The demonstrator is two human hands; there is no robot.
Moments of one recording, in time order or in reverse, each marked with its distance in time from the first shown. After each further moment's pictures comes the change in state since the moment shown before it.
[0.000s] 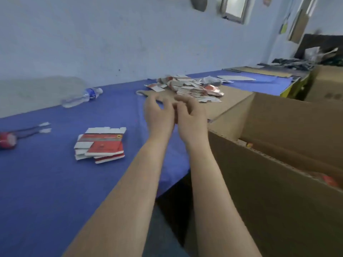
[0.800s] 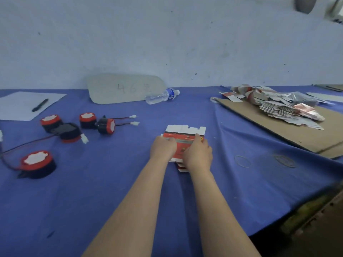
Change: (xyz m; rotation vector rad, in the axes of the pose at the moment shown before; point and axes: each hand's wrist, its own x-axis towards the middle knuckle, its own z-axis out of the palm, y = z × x) left_hand 0.084 -0.118 -0.189 0.419 0.113 -0.471; right_hand -0.022 0.085 0.210 -0.802 -0.428 0.107
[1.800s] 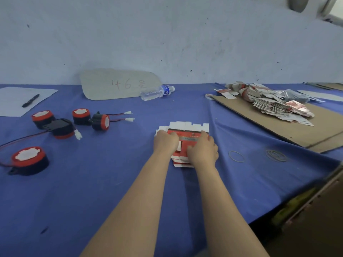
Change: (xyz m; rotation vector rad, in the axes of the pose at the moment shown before) left_hand -0.009 0.011 0.012 -0.104 -0.015 0.020; right_hand 0.001 0.016 -0.016 0.024 0.019 0.079
